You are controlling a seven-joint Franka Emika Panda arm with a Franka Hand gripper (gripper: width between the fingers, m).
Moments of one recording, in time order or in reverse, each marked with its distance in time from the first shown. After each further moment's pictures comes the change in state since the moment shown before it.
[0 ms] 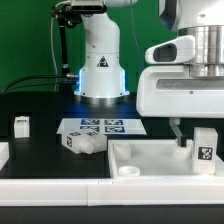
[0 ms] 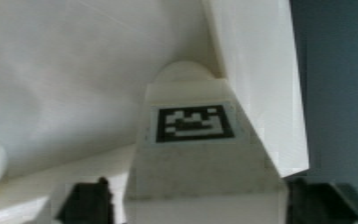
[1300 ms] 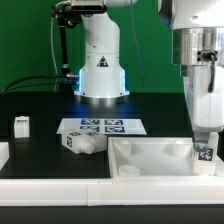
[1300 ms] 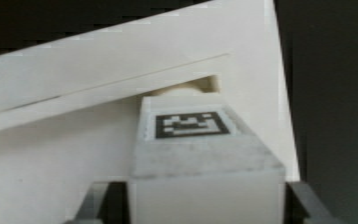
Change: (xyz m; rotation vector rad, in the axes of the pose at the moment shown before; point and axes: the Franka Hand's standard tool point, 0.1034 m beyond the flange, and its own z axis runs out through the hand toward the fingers) arm -0.004 0.009 -0.001 -0.045 -0.031 1.459
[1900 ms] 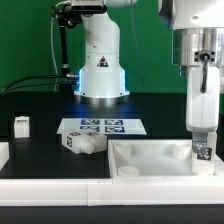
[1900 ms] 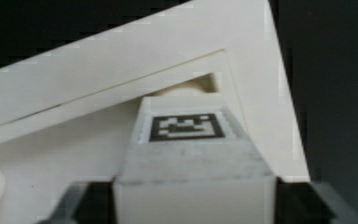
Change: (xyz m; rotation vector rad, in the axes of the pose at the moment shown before) arm 0.000 0.001 0.001 0.001 0.008 0.036
